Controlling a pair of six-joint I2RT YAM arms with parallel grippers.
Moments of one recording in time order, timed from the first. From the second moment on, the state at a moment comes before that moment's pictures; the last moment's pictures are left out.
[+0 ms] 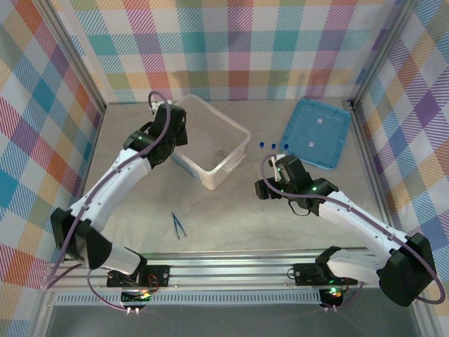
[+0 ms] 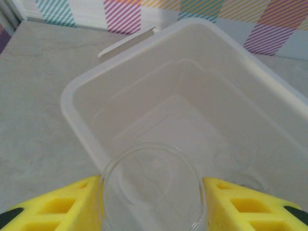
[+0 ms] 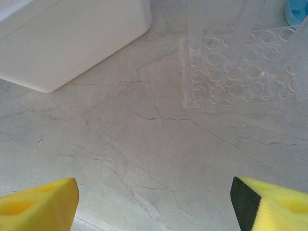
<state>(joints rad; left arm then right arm) -0.45 1.48 1.48 -0.72 -0.45 -0.47 0.64 1.12 0.81 -0.55 0.07 0.31</state>
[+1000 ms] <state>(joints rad) -0.36 2.08 1.80 -0.58 -0.23 -0.45 0.64 1.11 0.81 -0.58 0.11 0.32</state>
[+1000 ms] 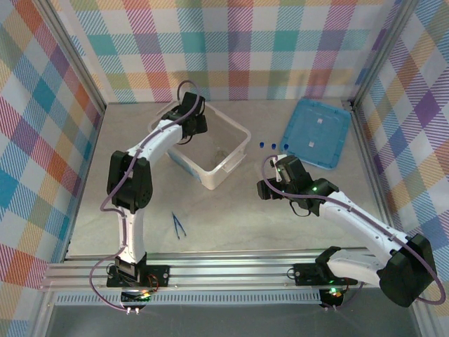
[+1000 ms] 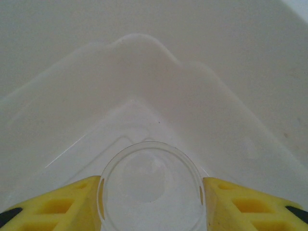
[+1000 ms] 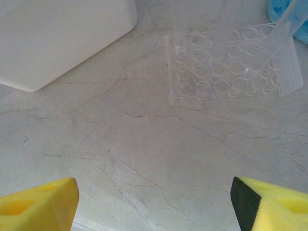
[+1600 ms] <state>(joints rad) -0.35 2.18 1.81 -0.58 -0.22 -0.45 0.64 1.11 0.81 -0.58 0.12 0.32</state>
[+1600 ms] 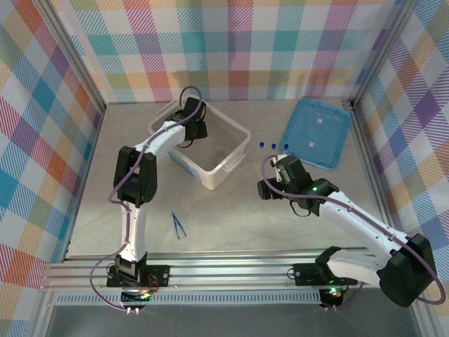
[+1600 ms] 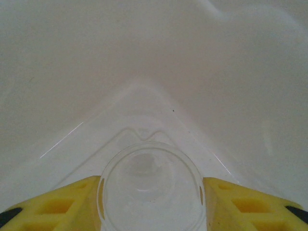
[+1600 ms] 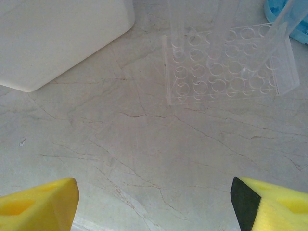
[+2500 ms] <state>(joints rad) -0.34 2.21 1.83 -0.58 -0.20 -0.47 0.64 1.11 0.81 -0.58 0.12 0.32</state>
